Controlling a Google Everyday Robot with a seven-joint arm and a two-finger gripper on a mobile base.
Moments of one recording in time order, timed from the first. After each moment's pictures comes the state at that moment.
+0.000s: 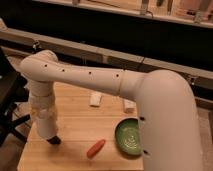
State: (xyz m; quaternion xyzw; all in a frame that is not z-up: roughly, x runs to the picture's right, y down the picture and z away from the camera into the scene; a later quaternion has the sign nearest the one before) arm -0.269 0.124 0.630 -0.21 -0.42 -0.63 0.62
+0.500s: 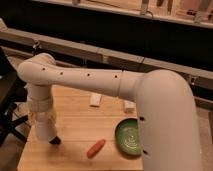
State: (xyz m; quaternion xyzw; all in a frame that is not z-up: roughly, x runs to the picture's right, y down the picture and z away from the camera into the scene) arm -0.273 0.135 0.629 -0.22 -0.41 -0.63 0.62
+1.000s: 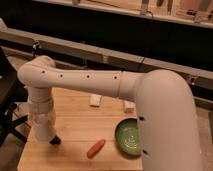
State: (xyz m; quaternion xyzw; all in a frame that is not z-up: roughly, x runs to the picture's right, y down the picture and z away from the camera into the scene) arm -0.271 0.142 0.635 -0.22 -0.41 -0.63 0.62
